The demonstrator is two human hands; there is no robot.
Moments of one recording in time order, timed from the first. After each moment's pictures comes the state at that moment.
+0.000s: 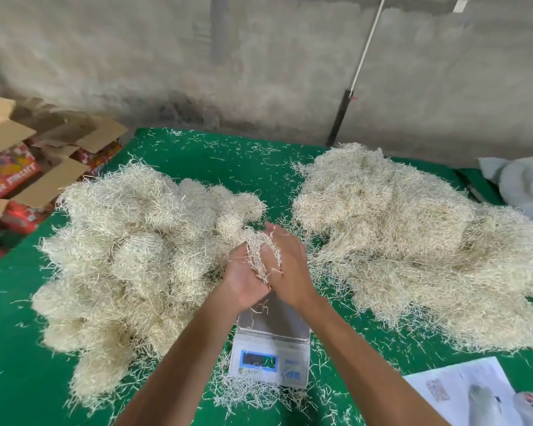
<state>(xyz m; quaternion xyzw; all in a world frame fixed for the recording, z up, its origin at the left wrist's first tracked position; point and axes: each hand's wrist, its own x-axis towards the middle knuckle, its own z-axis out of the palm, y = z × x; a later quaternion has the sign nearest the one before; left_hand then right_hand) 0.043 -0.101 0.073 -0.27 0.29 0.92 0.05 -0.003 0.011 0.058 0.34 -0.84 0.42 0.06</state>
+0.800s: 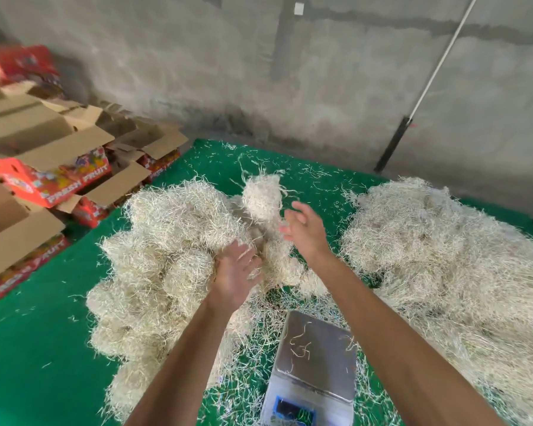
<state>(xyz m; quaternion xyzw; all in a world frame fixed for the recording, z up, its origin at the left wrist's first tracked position) 0.035 -0.240 0.053 -0.26 0.39 0.87 -0.13 -0.098 -0.129 0.116 0.20 -0.77 0.58 -0.17</state>
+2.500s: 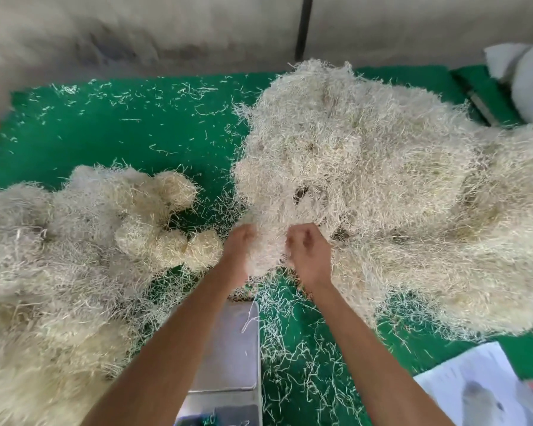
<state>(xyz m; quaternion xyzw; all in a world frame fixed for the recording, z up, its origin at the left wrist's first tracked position) -0.195 -0.019 -0.052 -0.37 0.60 0.70 0.11 -0.208 0.137 -0.076 0.00 -0.79 0.62 -0.04</state>
